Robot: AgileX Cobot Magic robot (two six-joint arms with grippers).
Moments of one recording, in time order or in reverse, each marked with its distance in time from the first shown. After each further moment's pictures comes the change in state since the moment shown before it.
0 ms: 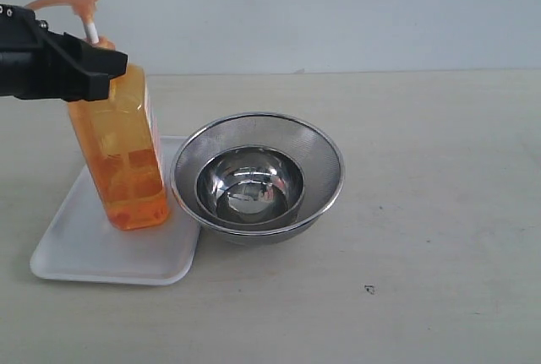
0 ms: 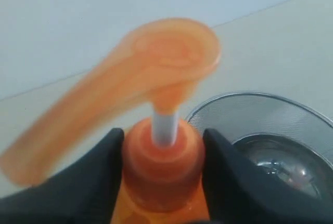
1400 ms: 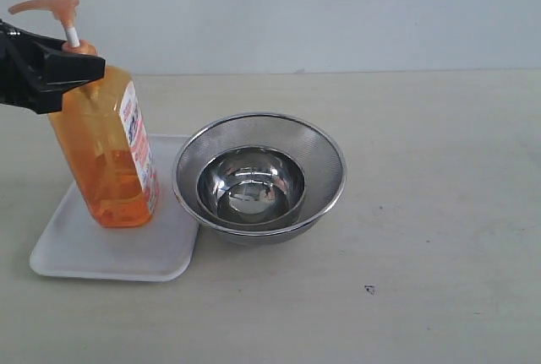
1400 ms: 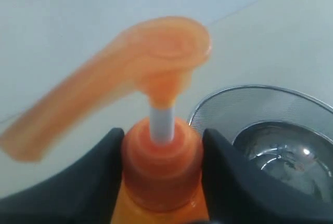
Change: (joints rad) left arm 0.271 0.113 -0.007 0.019 0.408 0.217; right arm 0.000 0.000 0.000 0.000 0.000 0.000
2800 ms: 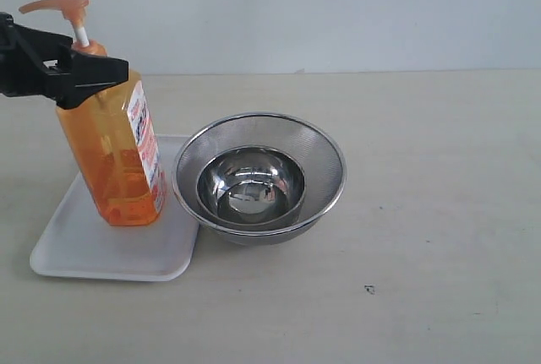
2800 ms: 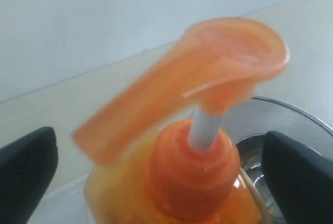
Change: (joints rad) left arm 0.002 0.083 -0.057 0.009 0.025 -0.106; right arm 0.000 0.000 0.000 0.000 0.000 0.000
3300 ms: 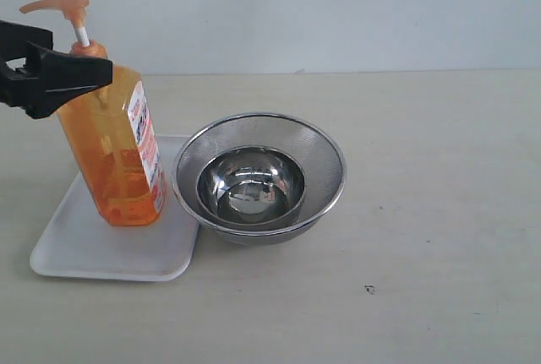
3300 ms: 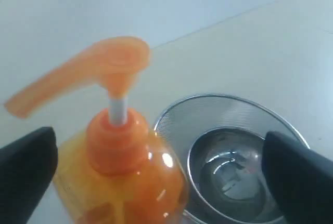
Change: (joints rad) left arm 0.002 -0.228 0.101 0.117 0.008 -0.144; right arm 0.000 0.000 0.000 0.000 0.000 0.000
